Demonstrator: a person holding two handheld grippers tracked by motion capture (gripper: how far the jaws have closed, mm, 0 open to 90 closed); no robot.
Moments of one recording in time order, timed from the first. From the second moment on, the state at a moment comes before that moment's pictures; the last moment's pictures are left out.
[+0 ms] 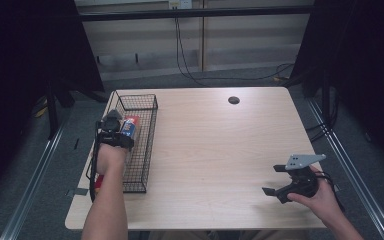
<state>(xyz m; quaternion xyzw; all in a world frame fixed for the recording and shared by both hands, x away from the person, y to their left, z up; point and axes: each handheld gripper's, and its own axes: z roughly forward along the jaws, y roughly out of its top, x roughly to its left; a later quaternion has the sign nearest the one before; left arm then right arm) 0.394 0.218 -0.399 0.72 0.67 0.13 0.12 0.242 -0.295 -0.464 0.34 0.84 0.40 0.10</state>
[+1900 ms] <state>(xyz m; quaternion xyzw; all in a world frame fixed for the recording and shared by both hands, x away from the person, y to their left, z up) 0.371 0.185 -0.348 0.78 0.57 0.09 0.26 0.250 -0.288 -0.461 0.34 0.85 0.40 0.10</state>
